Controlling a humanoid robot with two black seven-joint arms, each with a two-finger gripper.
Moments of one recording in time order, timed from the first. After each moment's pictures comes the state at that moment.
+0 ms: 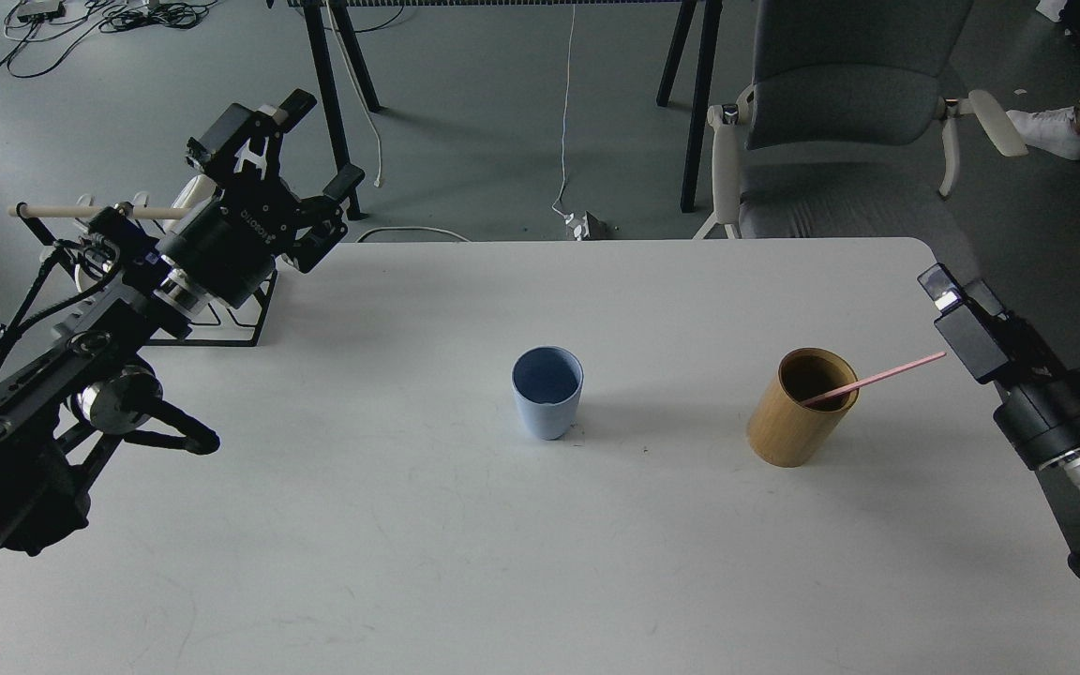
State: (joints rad) left arm -0.56 0.44 -0.89 -1.00 0.64 -0.49 -0.49; right arm 0.07 -0.79 0.90 1.36 -1.39 -0.49 0.49
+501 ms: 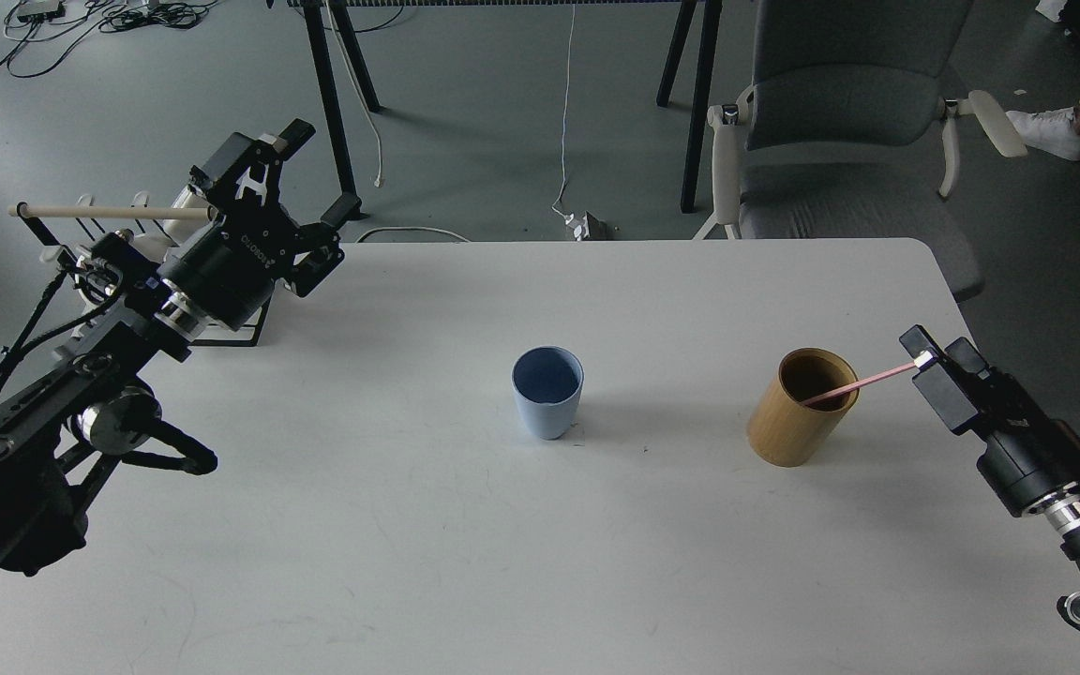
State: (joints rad) left arm -0.53 0.44 -0.89 -0.99 0.65 -0.49 -0.49; right arm 0.06 -0.70 0.84 1.24 -1.47 -0.49 0.49
